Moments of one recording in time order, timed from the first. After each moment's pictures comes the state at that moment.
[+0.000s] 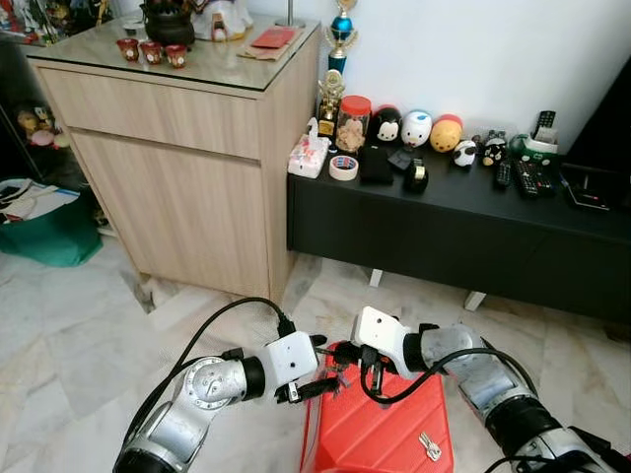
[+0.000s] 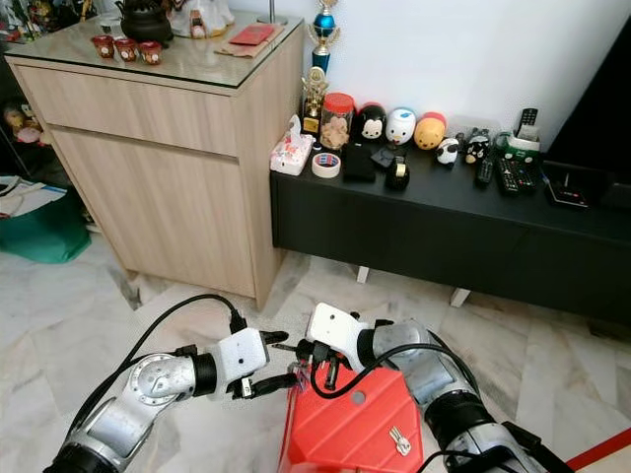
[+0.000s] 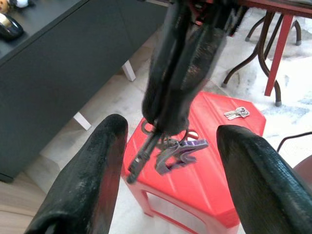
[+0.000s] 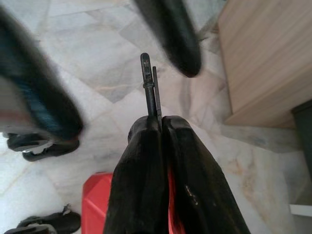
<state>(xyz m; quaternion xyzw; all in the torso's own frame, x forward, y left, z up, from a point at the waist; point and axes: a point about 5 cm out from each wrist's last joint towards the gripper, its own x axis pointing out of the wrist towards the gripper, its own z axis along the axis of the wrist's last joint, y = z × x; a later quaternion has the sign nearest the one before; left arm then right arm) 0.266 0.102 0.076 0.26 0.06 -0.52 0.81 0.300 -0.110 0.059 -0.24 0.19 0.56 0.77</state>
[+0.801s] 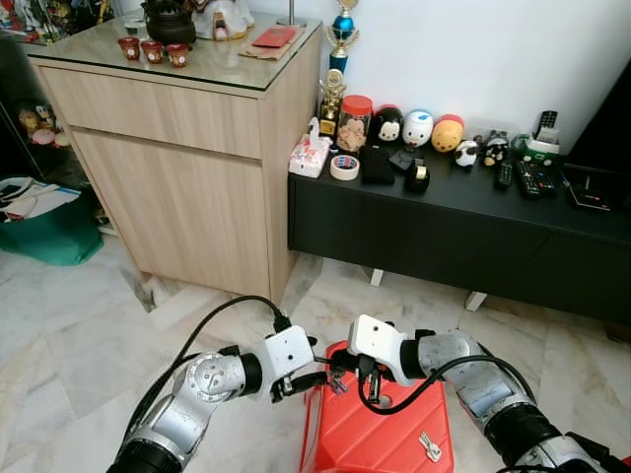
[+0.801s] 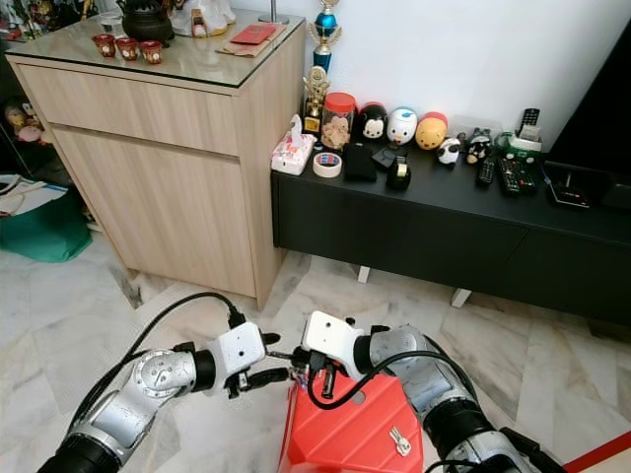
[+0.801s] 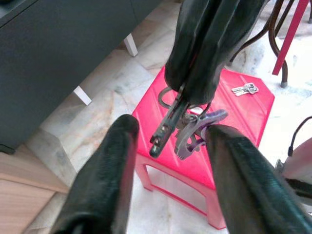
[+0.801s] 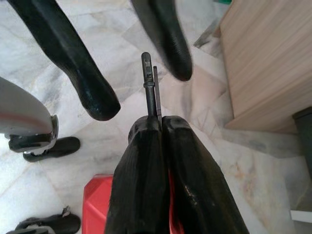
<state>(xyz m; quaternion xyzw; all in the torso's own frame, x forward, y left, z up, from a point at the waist) 0.273 0.112 0.069 0.28 0.10 -0.51 0.81 0.298 -0.106 0.061 -0.24 0.18 0.57 0.77</state>
